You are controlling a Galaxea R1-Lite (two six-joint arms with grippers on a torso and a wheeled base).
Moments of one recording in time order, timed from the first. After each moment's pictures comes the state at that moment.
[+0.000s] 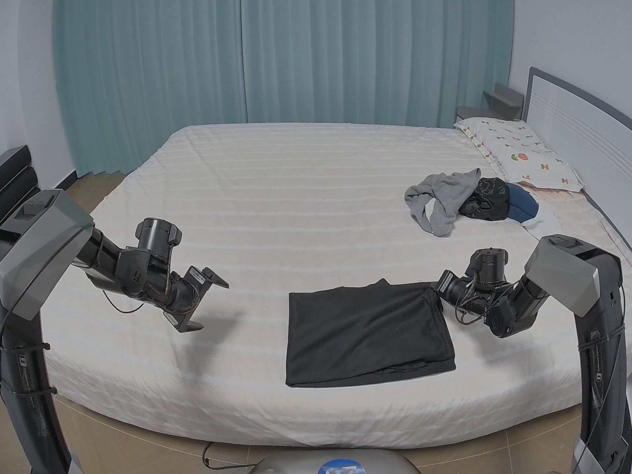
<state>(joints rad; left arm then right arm) -0.11 2.22 -1.21 -0.09 -0.28 -1.06 0.15 2.54 -1.17 -0.93 0.14 0.71</state>
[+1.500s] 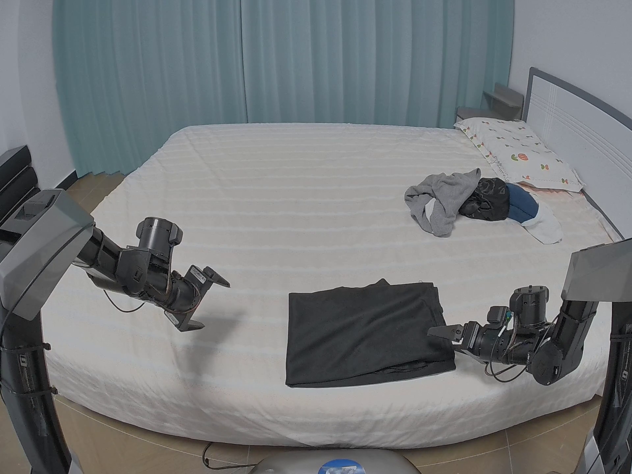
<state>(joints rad) -0.11 2.22 -1.21 -0.09 -0.28 -1.05 0.14 2.30 -0.48 -1.23 0.47 0.63</state>
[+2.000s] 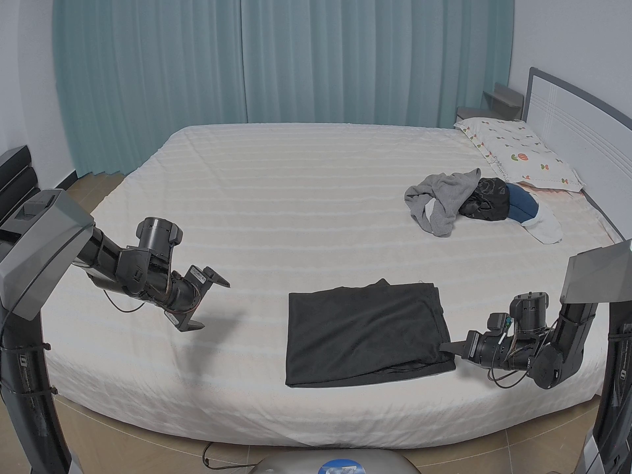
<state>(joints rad) -0.11 2.22 -1.21 -0.09 -0.28 -1.05 0.12 2.32 -0.46 -1.24 0.47 0.54</state>
